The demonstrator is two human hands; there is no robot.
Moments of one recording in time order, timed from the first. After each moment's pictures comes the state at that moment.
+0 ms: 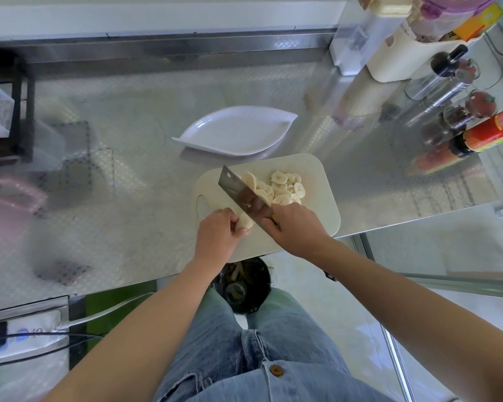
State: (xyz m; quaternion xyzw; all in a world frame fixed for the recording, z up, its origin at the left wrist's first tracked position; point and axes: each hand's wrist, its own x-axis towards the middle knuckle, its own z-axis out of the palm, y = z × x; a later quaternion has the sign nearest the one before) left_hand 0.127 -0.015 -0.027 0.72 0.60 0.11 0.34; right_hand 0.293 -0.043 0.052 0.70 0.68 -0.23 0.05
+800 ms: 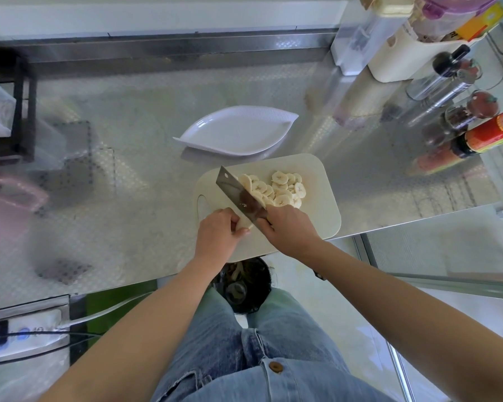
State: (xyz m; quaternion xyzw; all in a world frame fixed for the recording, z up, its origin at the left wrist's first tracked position) left_hand 0.128 -0.012 -0.026 0.72 0.60 0.10 0.34; right_hand 0.284 -0.041 0.037 0.70 0.67 -0.25 0.03
